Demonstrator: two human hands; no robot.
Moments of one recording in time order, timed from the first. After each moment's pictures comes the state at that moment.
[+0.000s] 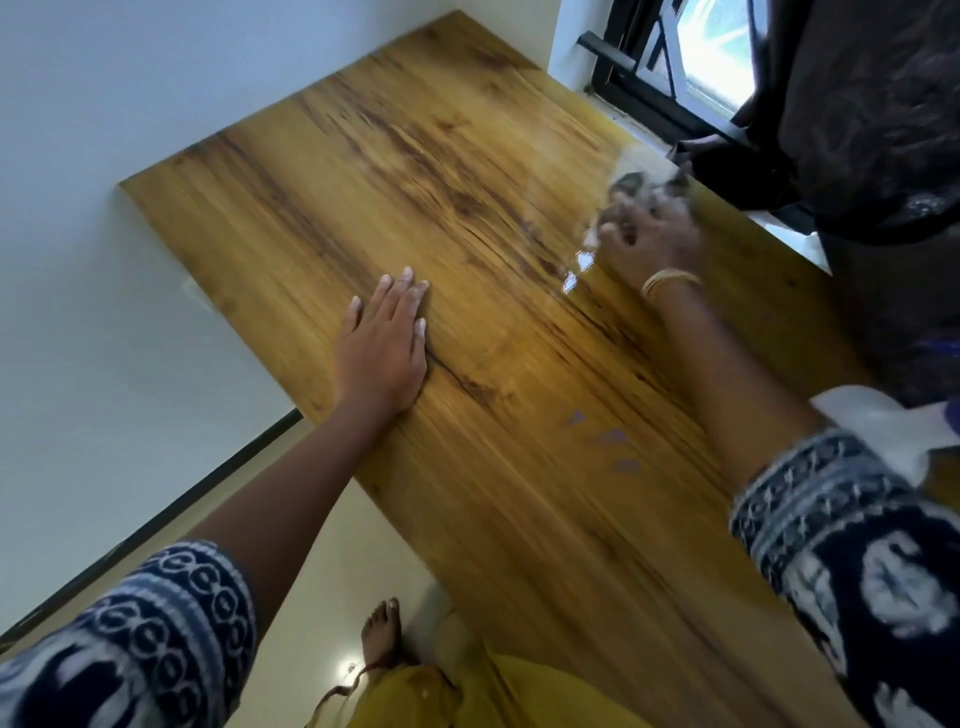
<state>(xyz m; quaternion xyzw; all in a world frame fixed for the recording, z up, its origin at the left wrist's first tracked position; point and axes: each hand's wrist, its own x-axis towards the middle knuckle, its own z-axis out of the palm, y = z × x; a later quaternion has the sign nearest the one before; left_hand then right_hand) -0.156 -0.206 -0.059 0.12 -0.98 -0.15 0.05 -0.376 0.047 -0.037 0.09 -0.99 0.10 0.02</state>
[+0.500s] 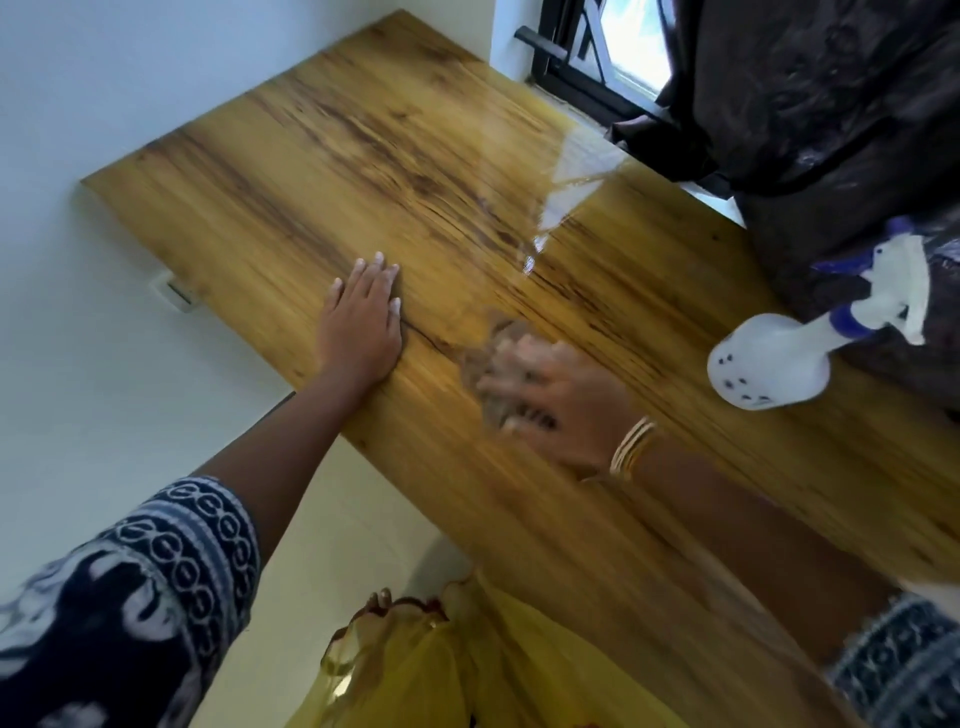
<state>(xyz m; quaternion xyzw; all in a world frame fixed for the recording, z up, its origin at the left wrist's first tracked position) -0.148 -0.203 -0.054 0.09 -0.98 -0.16 0.04 -0.151 0.085 -0.043 0.46 -0.89 0.08 -0.03</state>
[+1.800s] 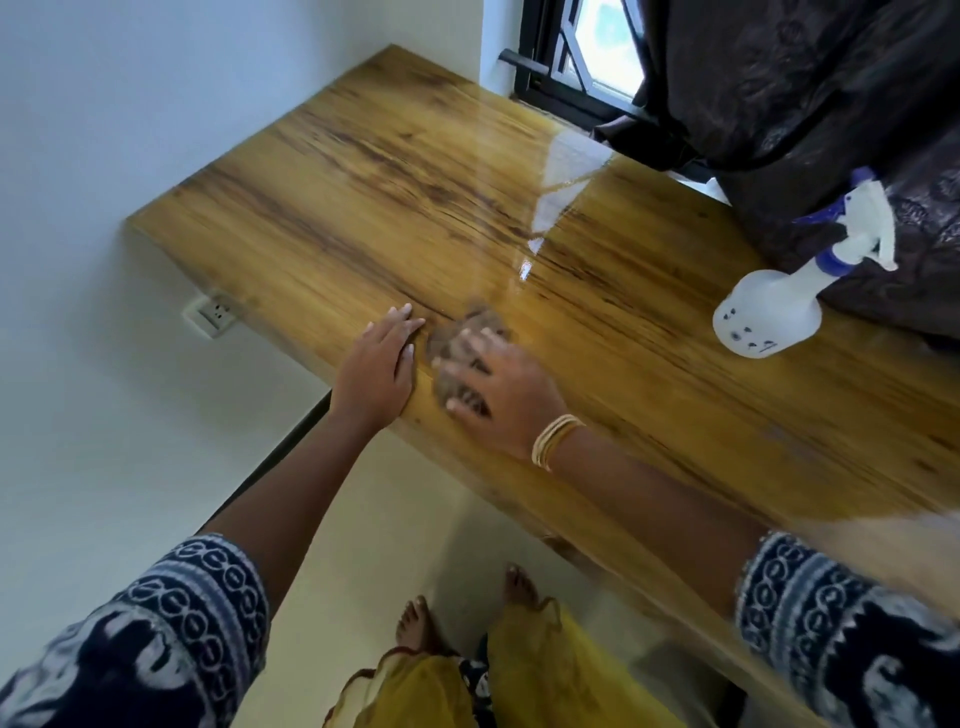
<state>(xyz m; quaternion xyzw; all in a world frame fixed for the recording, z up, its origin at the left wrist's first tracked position) -0.081 -0.236 -0.067 -0.04 -0.96 -0.25 0.09 -0.089 -0.023 -0.052 0.33 -0.94 0.08 0.03</state>
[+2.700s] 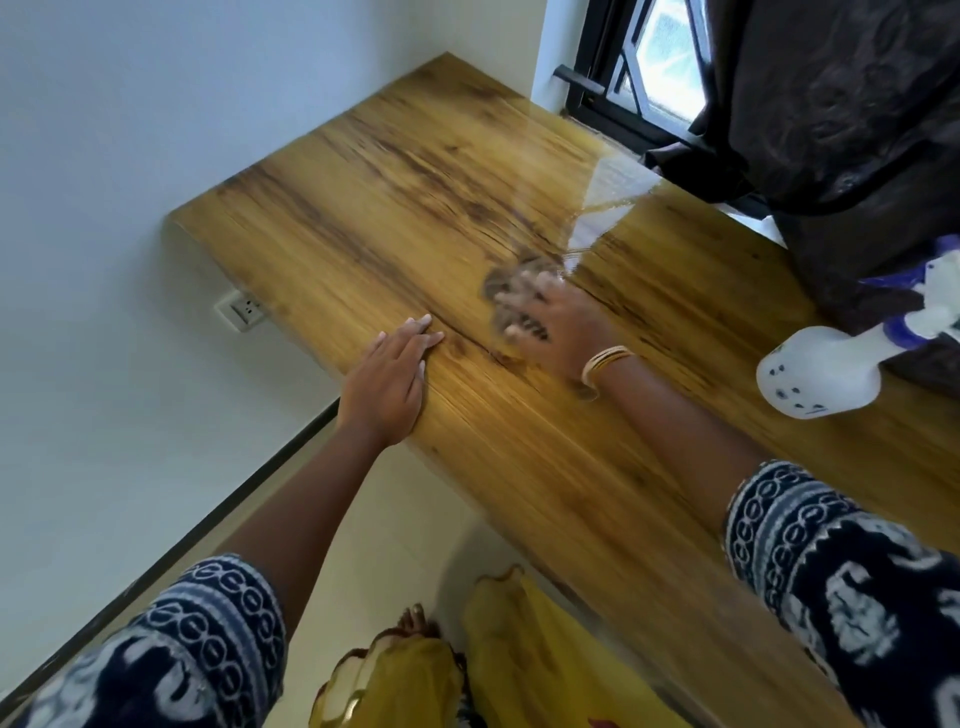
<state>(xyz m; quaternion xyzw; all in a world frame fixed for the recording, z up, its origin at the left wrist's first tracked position) -0.085 -0.246 -0.060 -0.03 -0.98 -0.19 0.08 -0.227 -0.008 -0.045 0.34 -0.94 0.08 0.03</state>
